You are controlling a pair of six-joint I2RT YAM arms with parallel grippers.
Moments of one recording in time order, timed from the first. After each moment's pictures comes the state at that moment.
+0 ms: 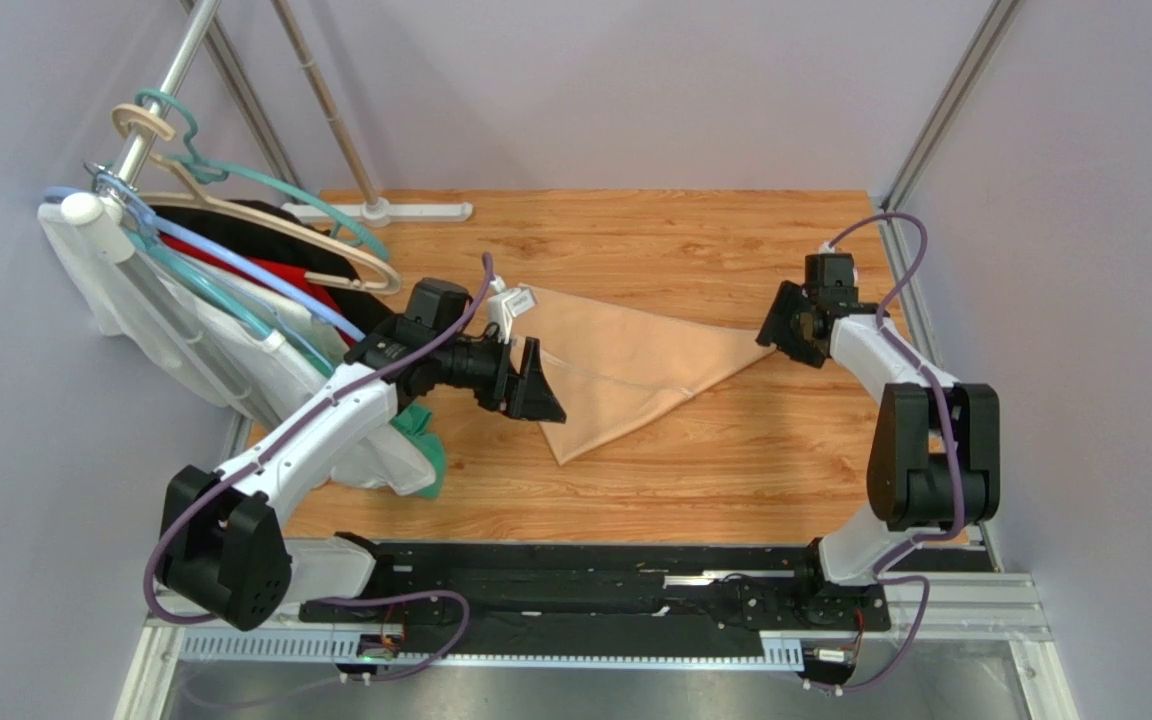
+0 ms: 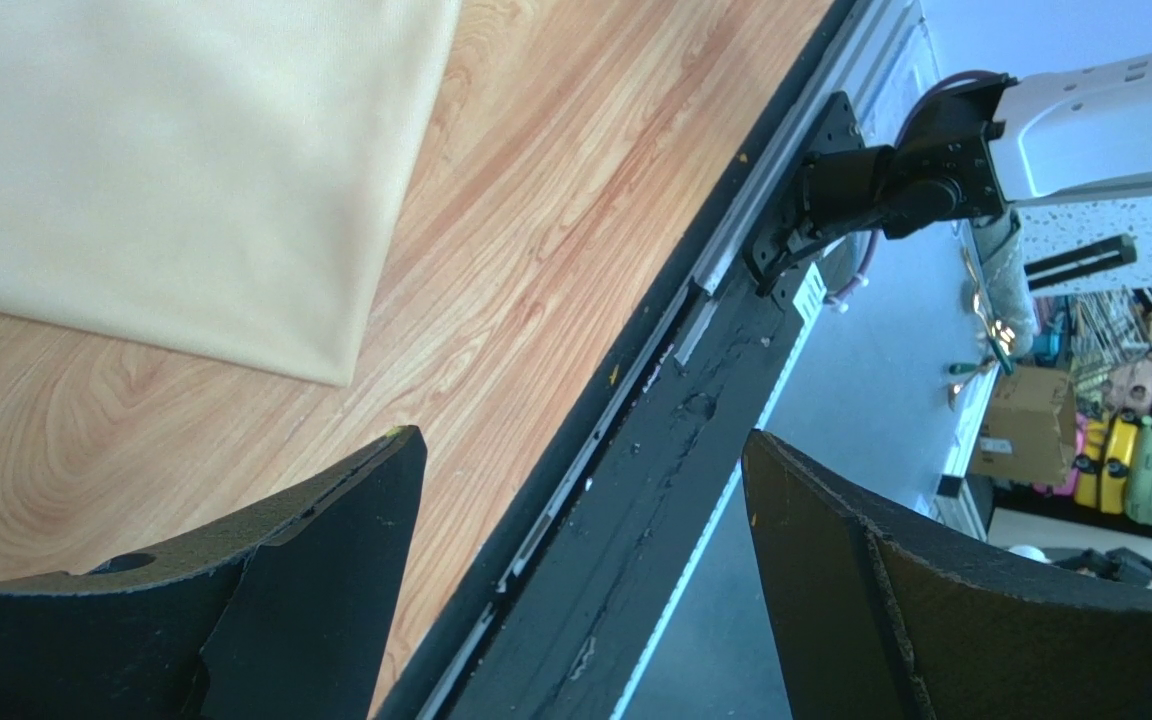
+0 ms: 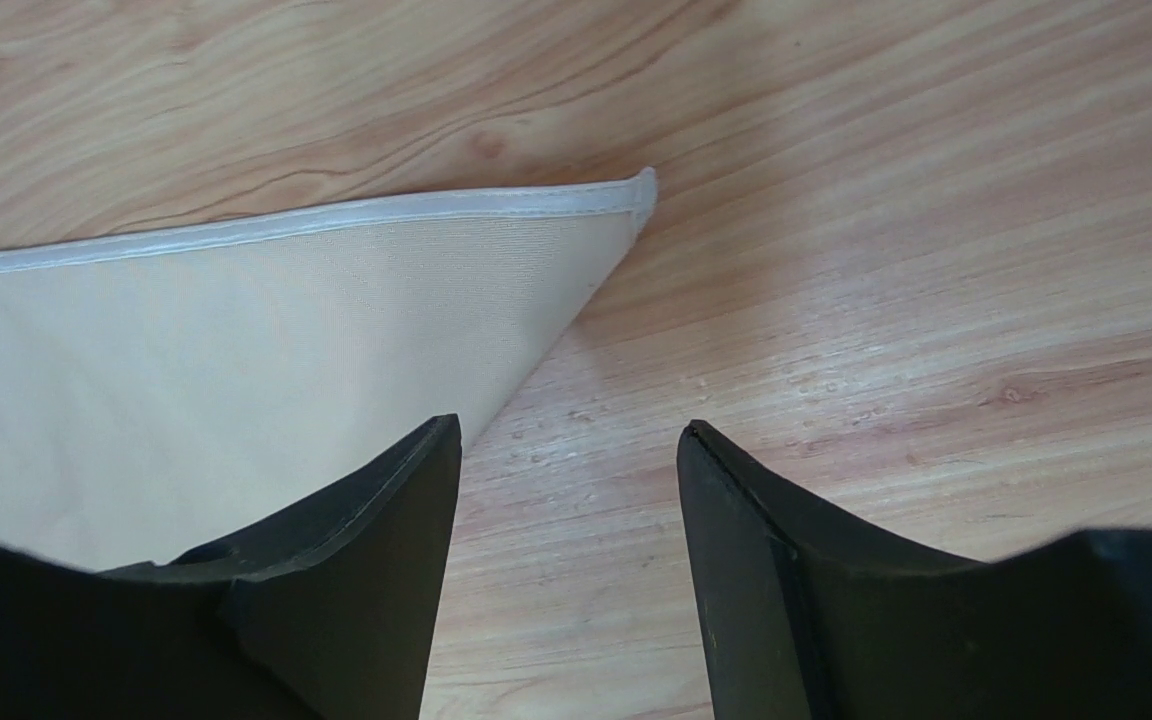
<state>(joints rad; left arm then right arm) -0.43 1.28 0.94 -0.47 0.80 -0.26 0.00 1.60 1.04 -0.37 0.02 0.42</state>
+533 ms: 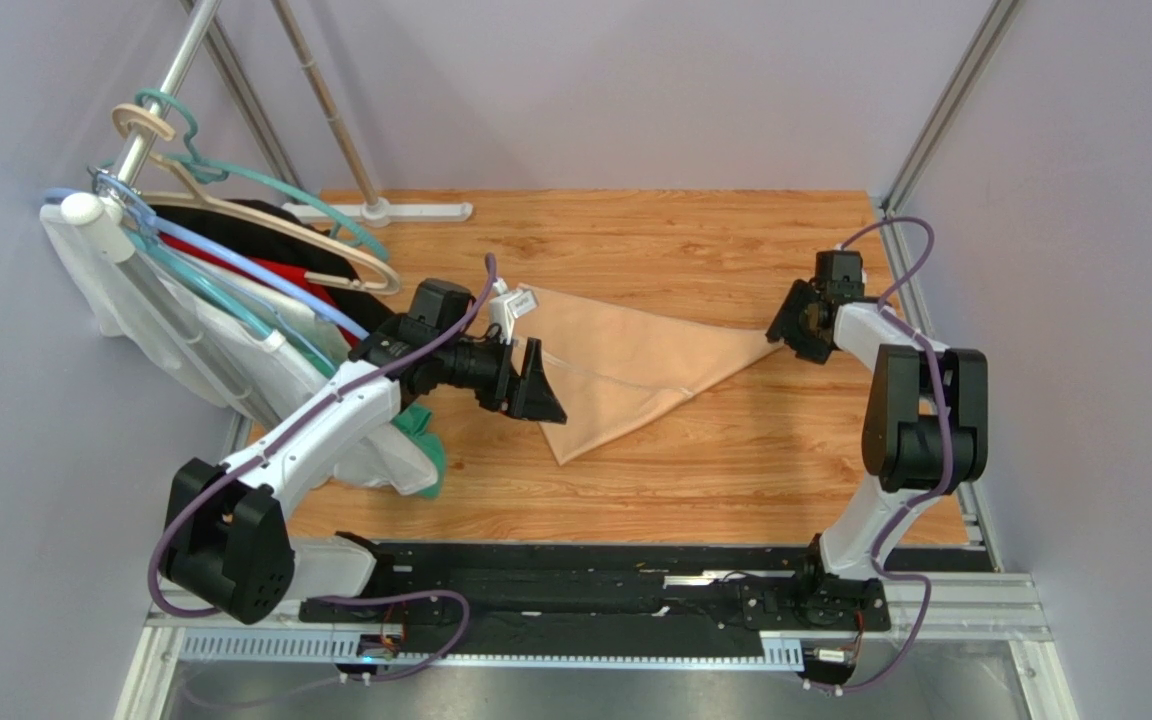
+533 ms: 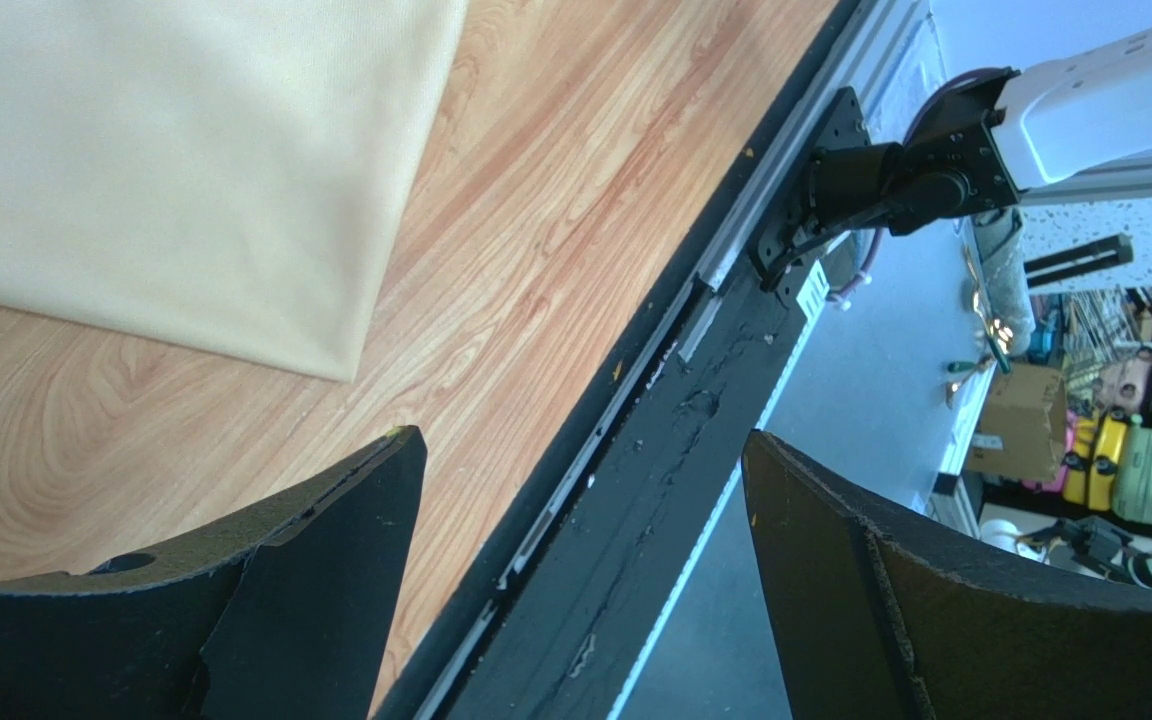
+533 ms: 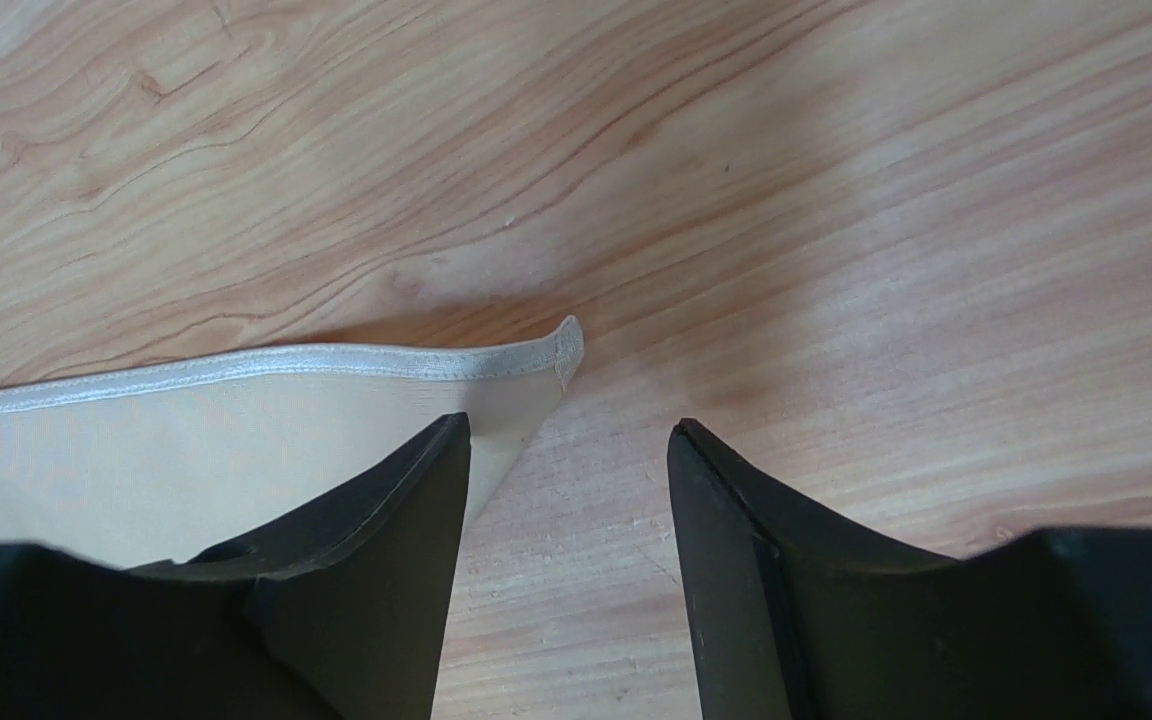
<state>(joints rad) -0.43 1.30 0.94 -0.47 0.80 -0.26 -0.08 1.77 1.11 -0.31 0.00 0.44</state>
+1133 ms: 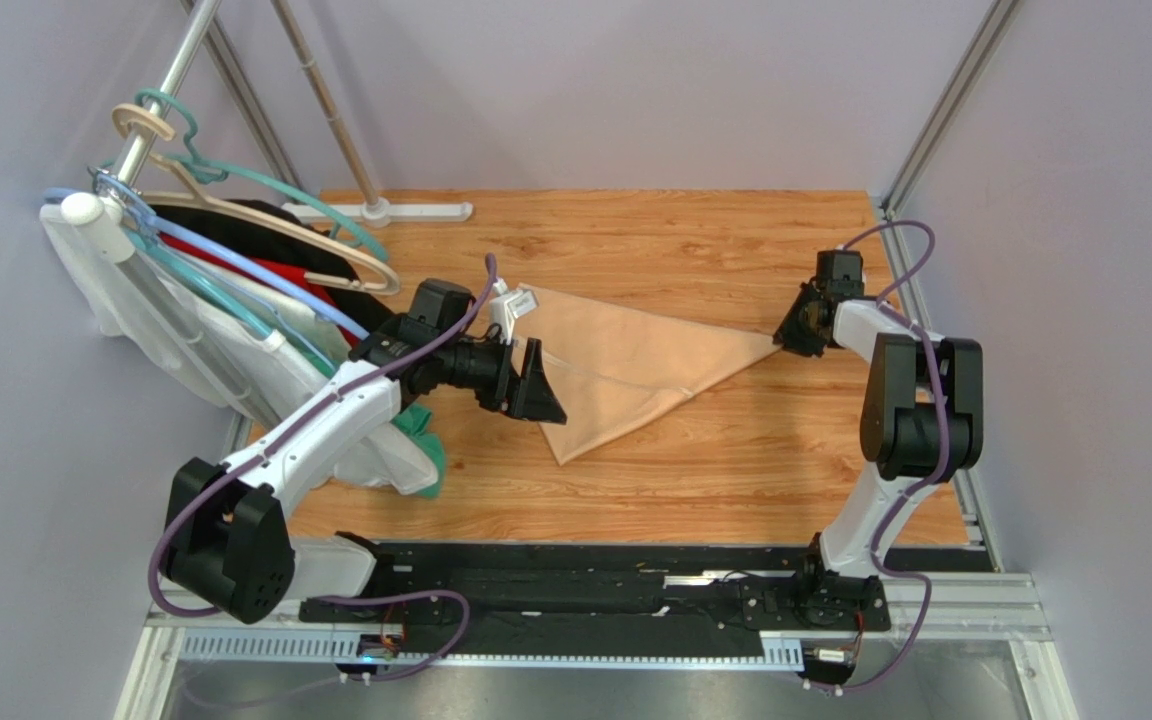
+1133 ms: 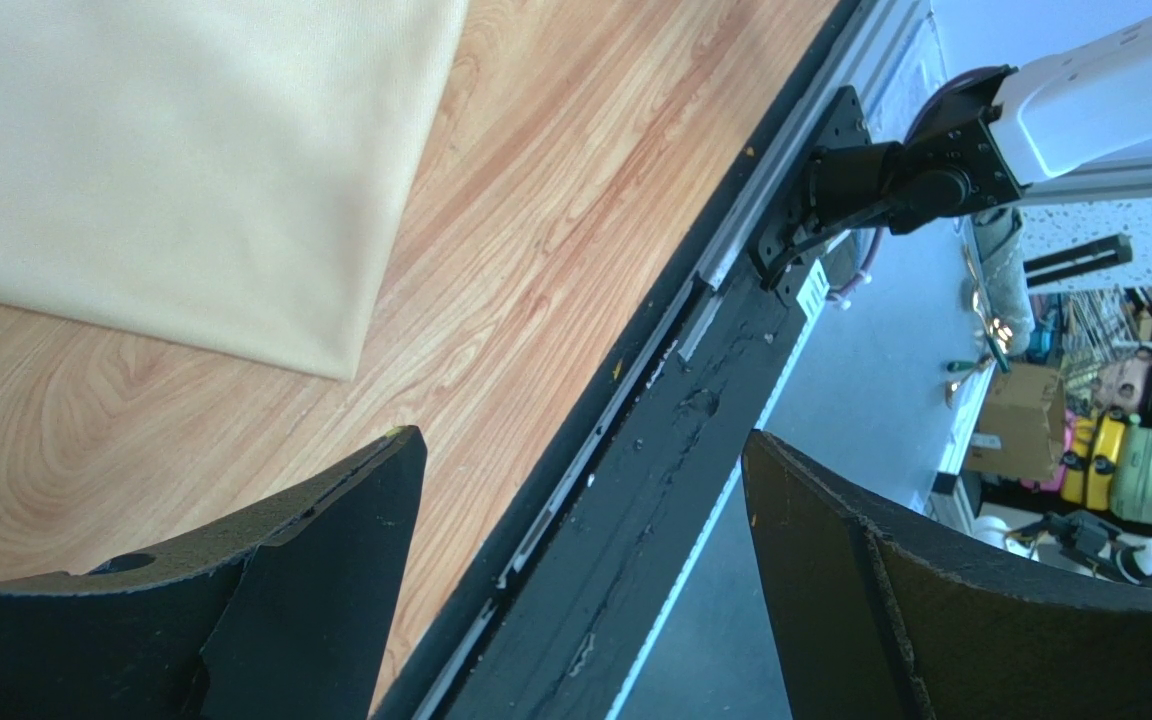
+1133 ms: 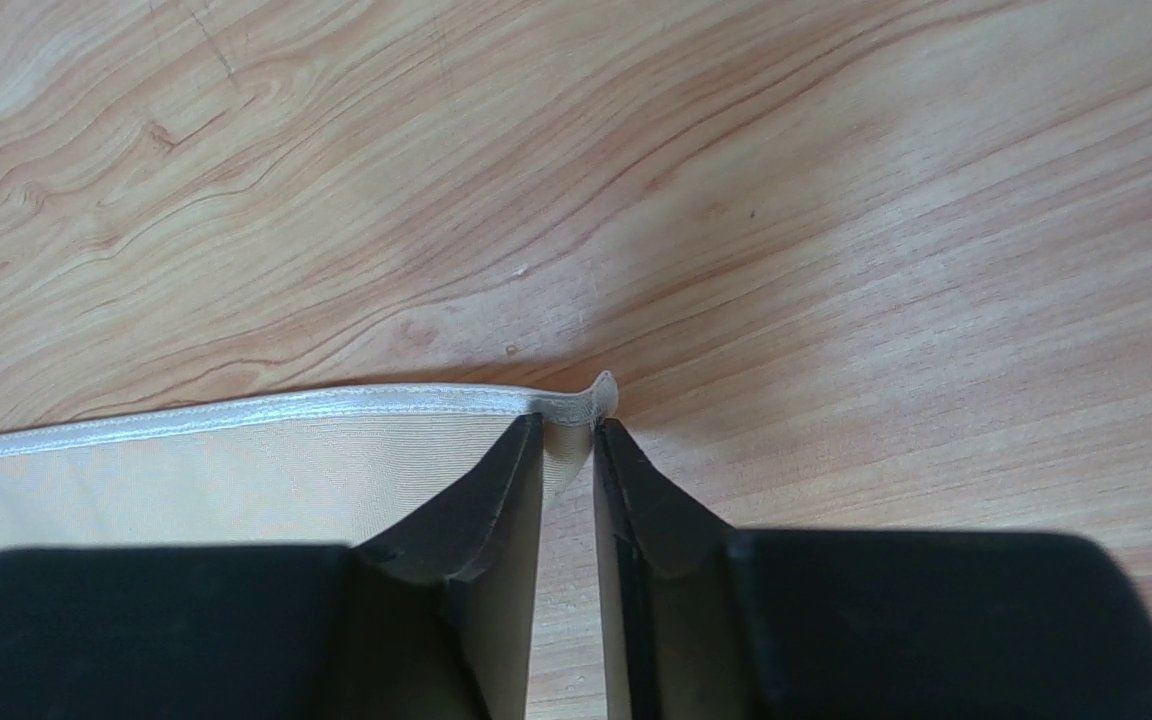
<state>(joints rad) -0.43 1.30 0.94 -0.48 0.80 -0.26 -0.10 1.83 1.13 -0.27 -0.05 0.48</state>
